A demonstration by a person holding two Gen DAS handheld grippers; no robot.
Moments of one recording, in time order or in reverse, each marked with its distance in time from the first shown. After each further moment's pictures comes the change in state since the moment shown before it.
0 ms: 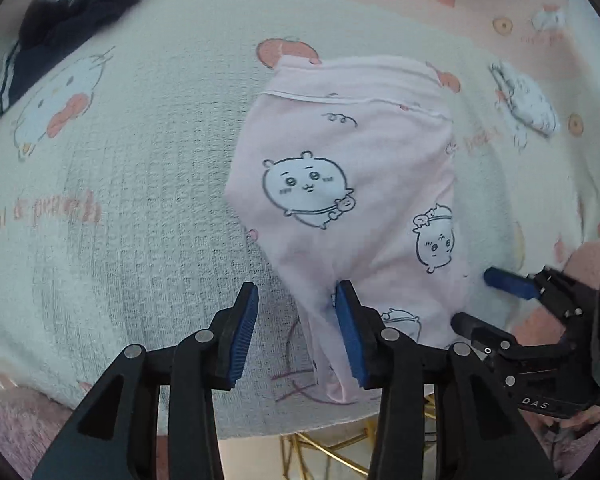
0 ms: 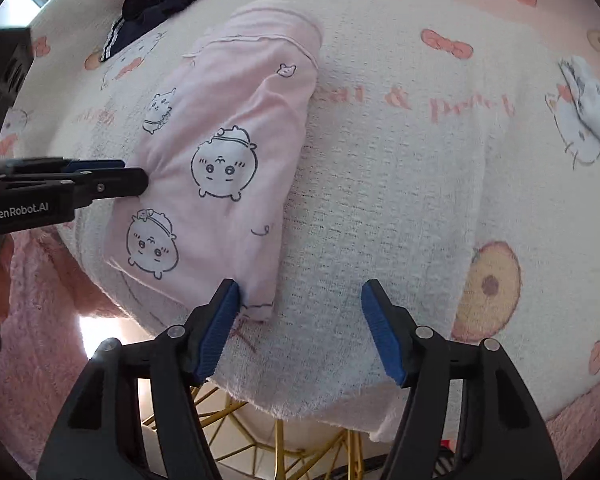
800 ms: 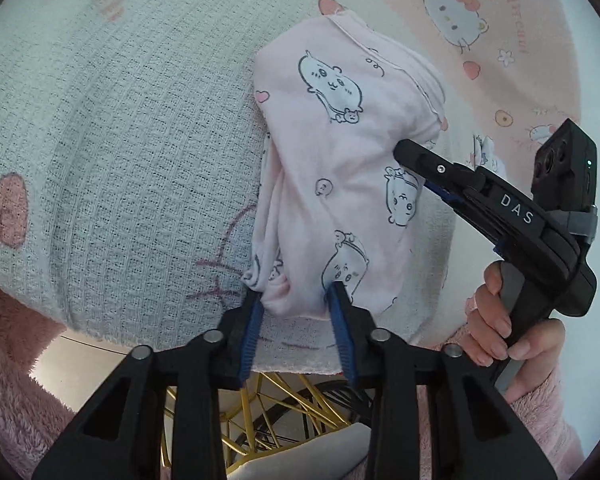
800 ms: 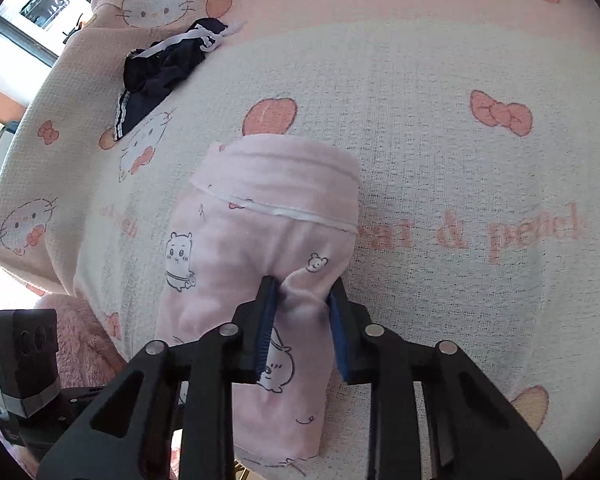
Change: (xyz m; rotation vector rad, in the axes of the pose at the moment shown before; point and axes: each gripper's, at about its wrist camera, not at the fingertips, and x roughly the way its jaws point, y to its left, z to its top) left arm 0.005 0.037 -0.056 -0.345 0.052 -0.312; right arm 0.028 0.010 0.106 0.089 -0.082 0.186
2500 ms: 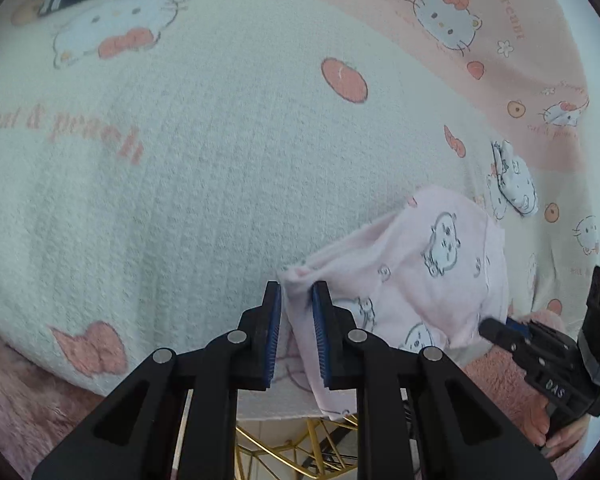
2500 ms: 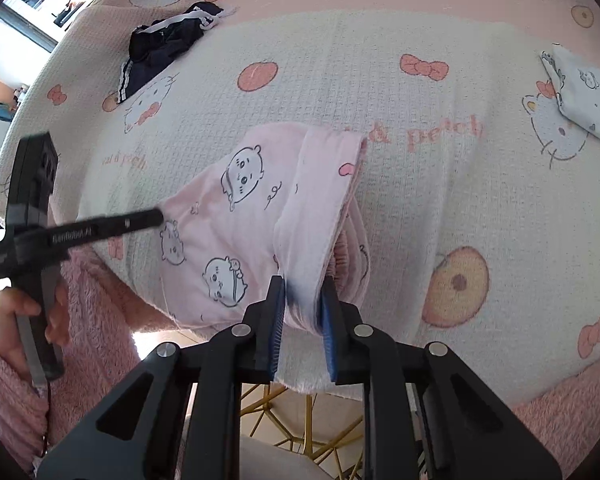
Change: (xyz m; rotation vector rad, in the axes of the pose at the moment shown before) left arm -0.032 -0.009 0.054 0.193 -0.112 0.187; right arm -0.083 -0.002 -0.075 -0.010 0.087 -0.116
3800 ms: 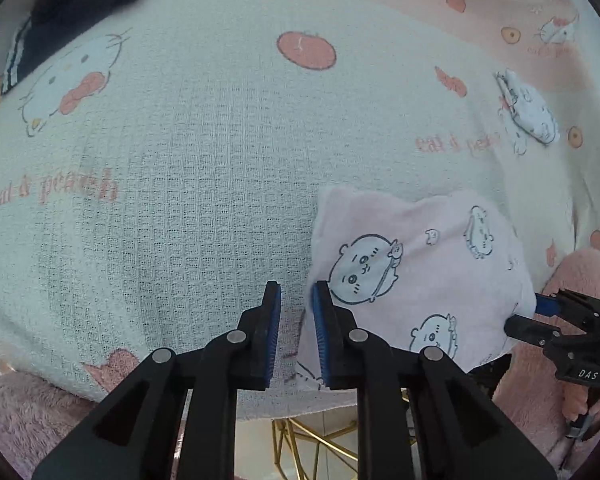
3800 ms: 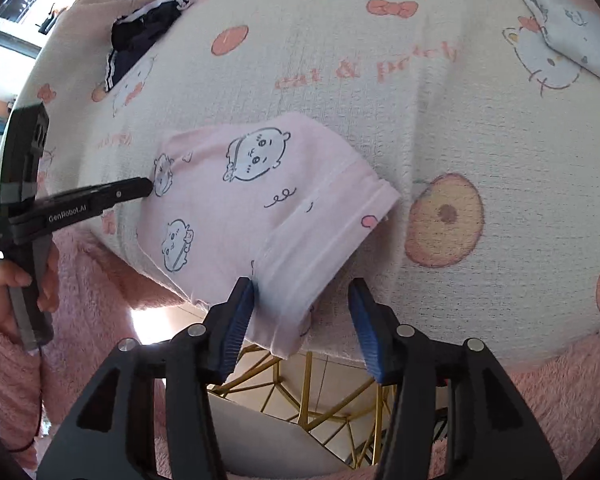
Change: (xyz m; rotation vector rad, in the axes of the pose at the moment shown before) left arm 0.012 -0.052 -0.008 0.230 0.067 0.075; right arm 0.008 -0.028 -0.025 0.083 0.044 0.041
